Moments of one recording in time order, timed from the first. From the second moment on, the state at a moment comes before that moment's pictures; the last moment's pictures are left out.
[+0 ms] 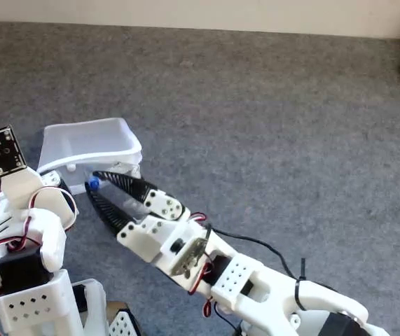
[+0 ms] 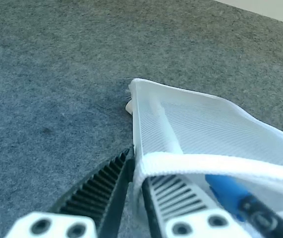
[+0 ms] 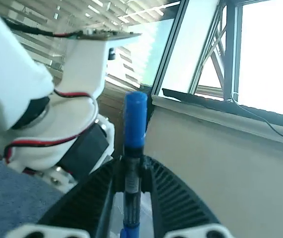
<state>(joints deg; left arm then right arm) -23.1 -73.3 52.7 65.2 12.0 -59.3 -32.4 77.7 -61.7 19.2</state>
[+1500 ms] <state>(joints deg) -23.0 -73.2 52.7 65.2 12.0 -59.4 -34.5 85.5 -61.7 23.9</state>
